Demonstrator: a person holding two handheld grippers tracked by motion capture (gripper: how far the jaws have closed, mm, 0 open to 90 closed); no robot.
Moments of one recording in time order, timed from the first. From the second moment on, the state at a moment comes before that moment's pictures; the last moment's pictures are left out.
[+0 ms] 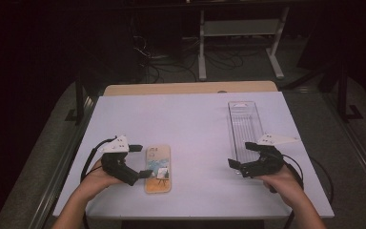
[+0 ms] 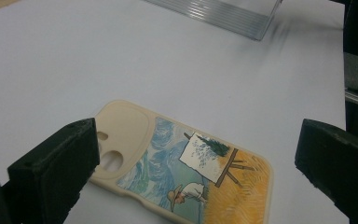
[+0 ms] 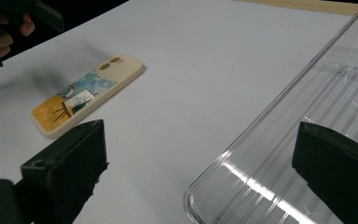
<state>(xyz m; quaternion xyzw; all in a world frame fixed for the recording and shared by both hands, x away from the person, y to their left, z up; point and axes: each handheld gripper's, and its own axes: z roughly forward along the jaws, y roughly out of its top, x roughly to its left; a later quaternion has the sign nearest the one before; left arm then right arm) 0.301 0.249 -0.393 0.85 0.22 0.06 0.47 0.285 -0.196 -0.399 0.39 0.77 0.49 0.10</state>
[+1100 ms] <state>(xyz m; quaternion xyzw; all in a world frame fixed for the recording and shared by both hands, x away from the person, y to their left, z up) 0.310 0.205 -0.388 0.86 0.19 0.04 0.47 0.290 -0.199 -0.397 0.39 0.76 0.51 0.10</state>
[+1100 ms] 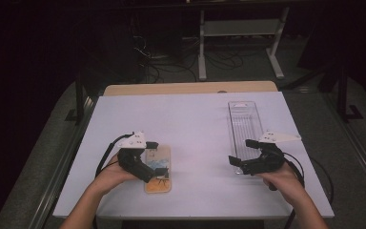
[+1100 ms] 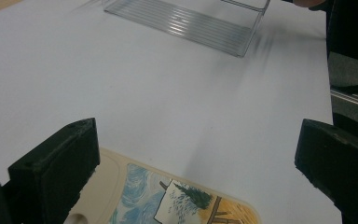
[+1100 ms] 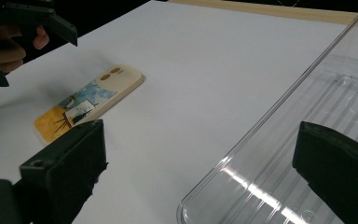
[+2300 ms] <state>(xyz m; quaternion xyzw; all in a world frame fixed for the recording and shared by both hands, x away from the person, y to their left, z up) 0.307 0.176 -0.414 0.89 0.17 0.03 0.43 0.293 -0.199 -0.400 0.38 0.77 0.51 0.10</state>
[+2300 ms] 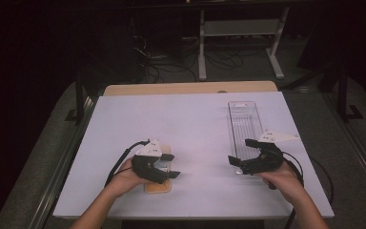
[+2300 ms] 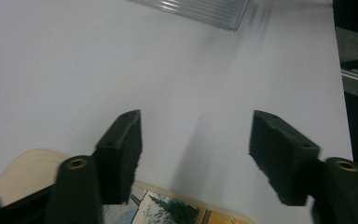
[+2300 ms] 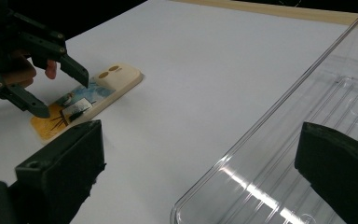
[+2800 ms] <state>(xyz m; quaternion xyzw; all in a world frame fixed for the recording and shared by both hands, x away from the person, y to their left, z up) 0.301 0.170 -0.421 0.90 0.18 0.01 0.41 0.293 -0.199 -0.400 0.38 0.77 0.50 0.10</state>
